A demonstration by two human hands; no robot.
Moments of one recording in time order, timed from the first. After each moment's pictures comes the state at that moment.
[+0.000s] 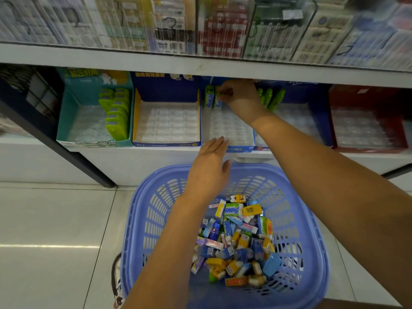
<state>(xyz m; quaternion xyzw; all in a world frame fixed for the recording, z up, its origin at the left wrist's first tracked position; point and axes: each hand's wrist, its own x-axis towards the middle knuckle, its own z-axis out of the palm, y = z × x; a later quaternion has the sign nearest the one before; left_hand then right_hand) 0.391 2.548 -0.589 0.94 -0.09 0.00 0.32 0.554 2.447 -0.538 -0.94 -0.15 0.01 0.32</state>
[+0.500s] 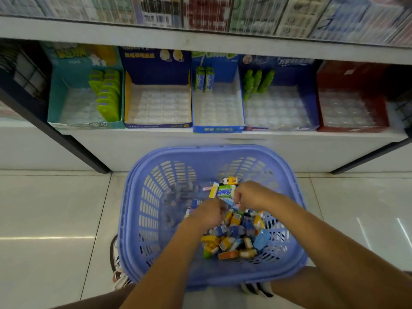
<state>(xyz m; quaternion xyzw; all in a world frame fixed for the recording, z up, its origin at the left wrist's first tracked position) 0.308 2.518 -0.697 0.88 -0.09 -0.36 0.30 0.354 2.376 -0.637 -0.90 -0.11 0.42 0.07</state>
